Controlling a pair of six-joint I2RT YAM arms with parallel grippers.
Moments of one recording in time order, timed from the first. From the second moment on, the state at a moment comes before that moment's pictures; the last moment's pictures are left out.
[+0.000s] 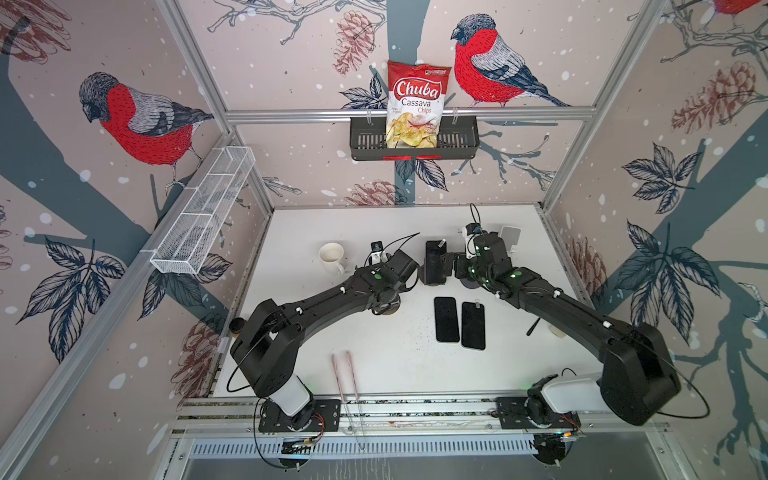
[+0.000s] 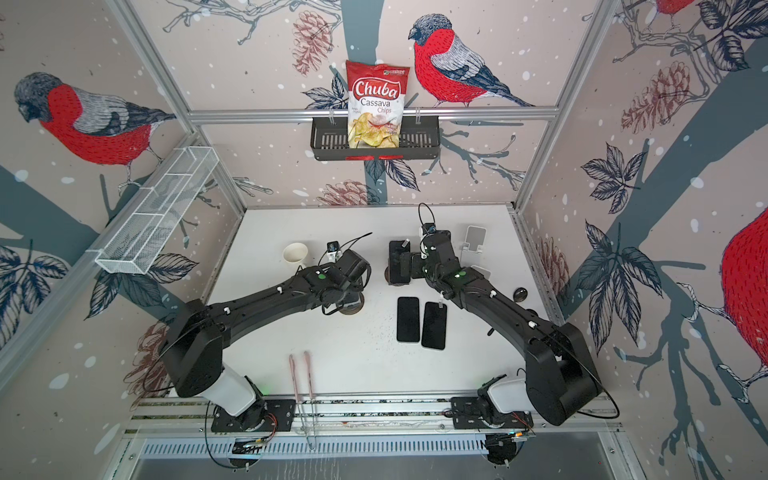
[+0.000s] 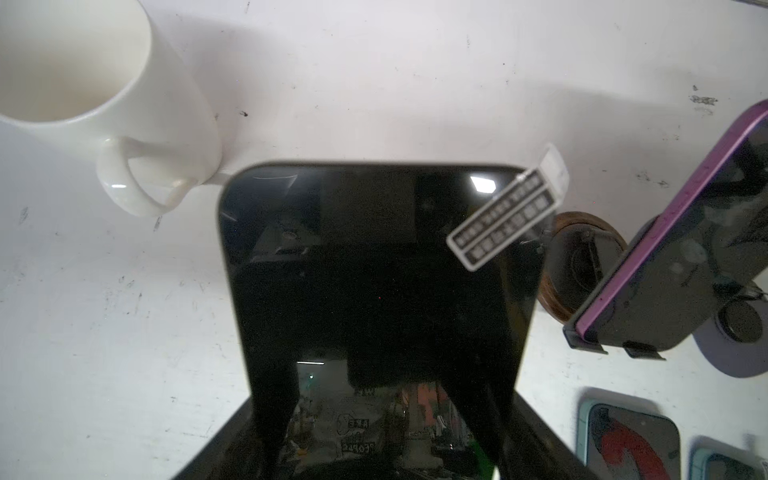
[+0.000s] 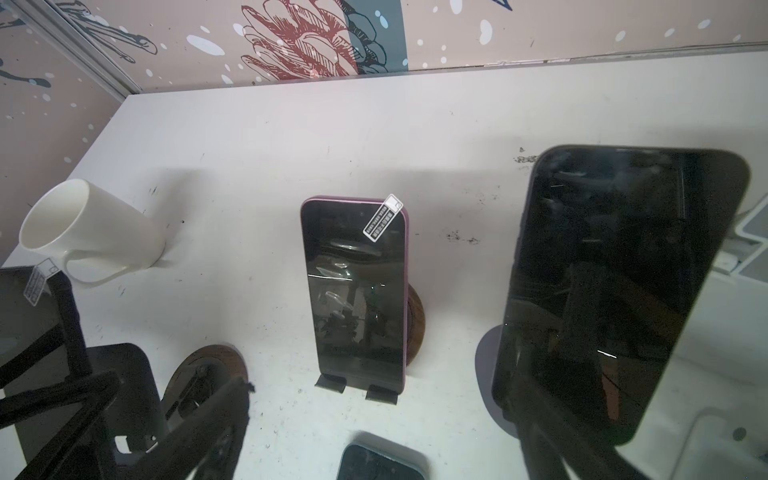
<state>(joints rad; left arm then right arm) -0.80 1.60 1.16 -0.60 -0.48 -0.86 0.54 1.38 0.93 -0.18 0.05 0.29</state>
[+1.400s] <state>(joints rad) -0.95 1.72 1.23 -0.56 -0.25 -0.80 0.48 1.26 0.89 -0.18 0.08 0.32</state>
